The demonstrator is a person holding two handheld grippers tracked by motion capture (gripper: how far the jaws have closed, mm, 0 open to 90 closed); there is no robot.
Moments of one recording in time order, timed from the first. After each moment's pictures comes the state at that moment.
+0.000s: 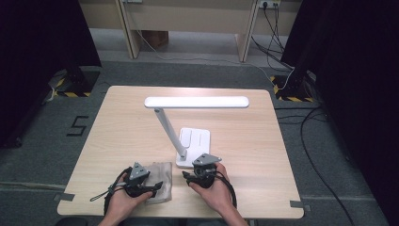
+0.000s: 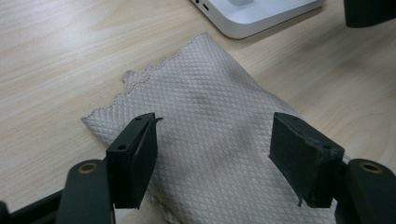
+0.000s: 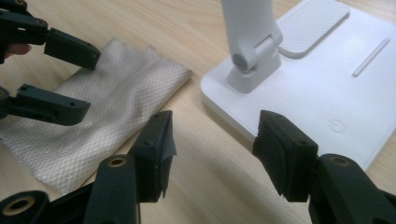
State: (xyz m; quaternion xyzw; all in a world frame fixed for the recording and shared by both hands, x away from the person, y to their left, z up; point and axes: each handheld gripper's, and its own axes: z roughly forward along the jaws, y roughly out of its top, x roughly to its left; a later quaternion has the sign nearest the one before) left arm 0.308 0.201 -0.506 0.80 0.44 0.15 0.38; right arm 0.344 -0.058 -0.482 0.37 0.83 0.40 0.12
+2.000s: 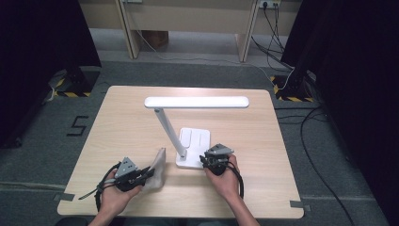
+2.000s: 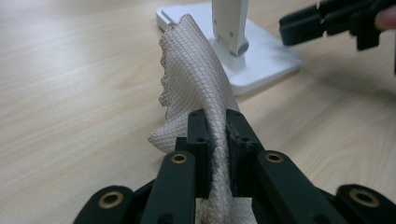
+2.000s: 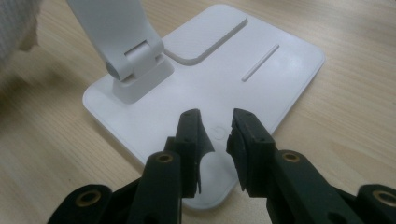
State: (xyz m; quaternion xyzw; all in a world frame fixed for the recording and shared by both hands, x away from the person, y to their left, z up) left arm 0.310 0.224 -0.481 0.76 0.42 0.17 0.47; right arm 0.385 -0.093 -0.496 0.40 0.81 0.39 0.19
